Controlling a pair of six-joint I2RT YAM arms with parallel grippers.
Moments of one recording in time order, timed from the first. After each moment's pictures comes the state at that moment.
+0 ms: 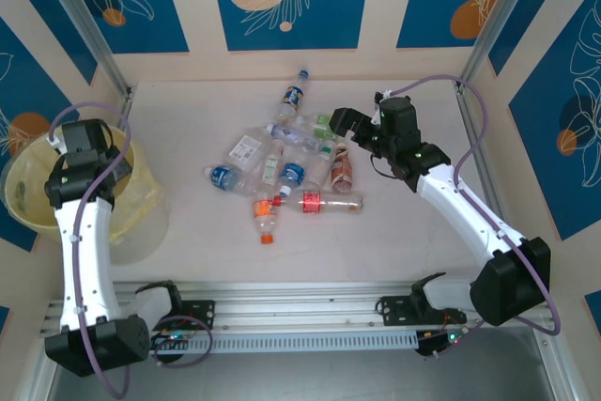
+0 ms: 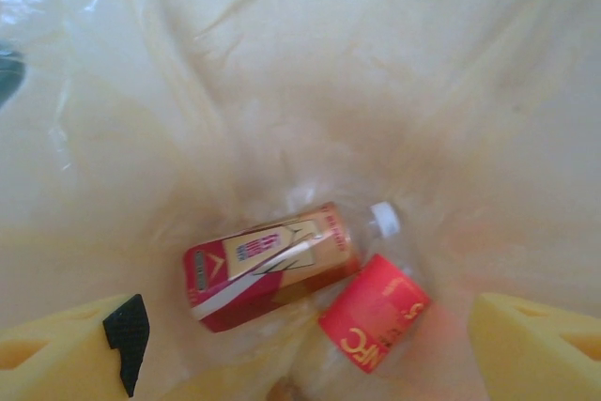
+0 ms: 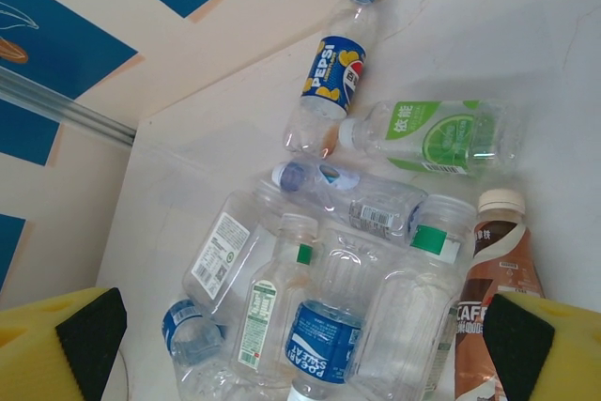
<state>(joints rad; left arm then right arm) 0.25 1.03 1.26 -1.05 -0.40 -0.33 0.39 1.29 1.11 -0.32 -0.09 0.70</state>
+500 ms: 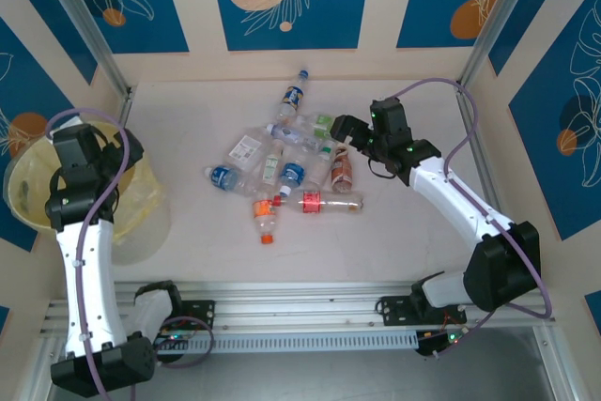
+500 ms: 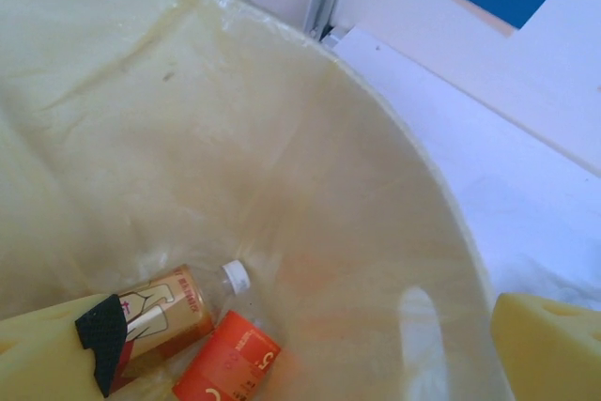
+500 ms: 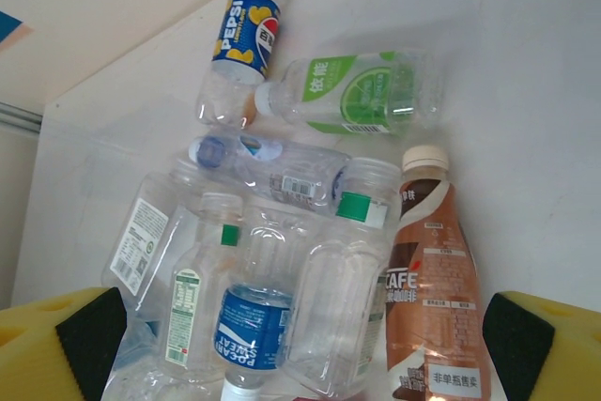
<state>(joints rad) 0.25 0.92 1.20 -0.85 -0.15 -0.37 0.39 1.37 1.12 -0.42 -0.02 0.71</state>
